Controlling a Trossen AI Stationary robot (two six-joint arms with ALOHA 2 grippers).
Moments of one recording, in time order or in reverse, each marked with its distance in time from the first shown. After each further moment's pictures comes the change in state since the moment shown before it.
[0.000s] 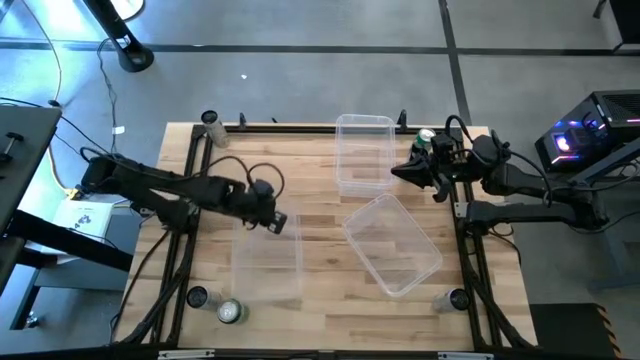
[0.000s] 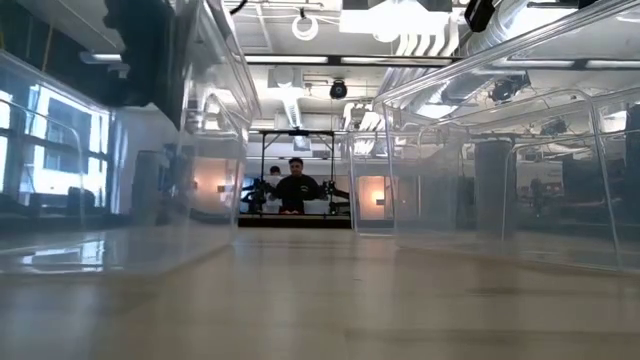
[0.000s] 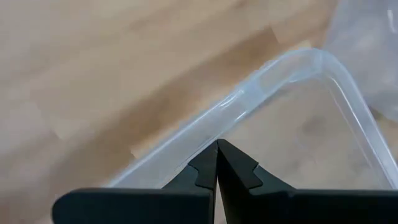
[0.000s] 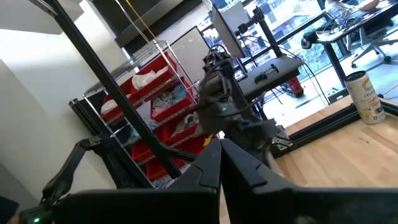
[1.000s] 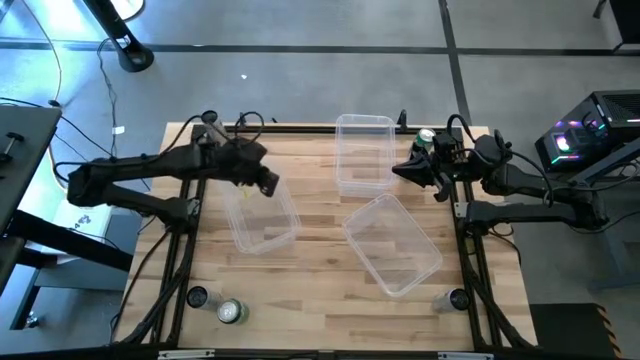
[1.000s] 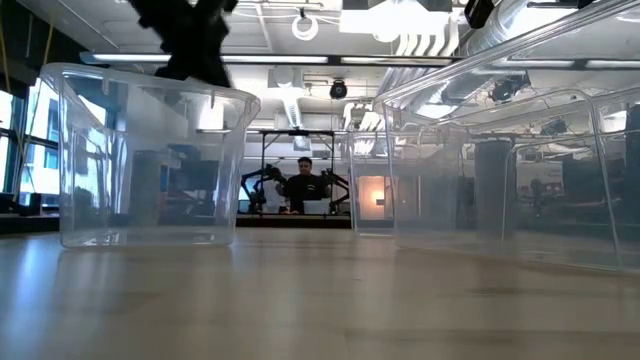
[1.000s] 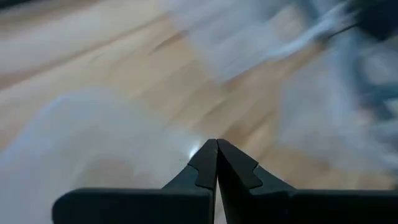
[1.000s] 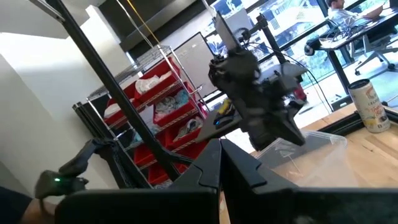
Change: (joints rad) left arm 0.308 -0.168 0.044 0.147 0.111 0.420; right arm 0.000 0.000 0.000 0.031 0.001 0.000
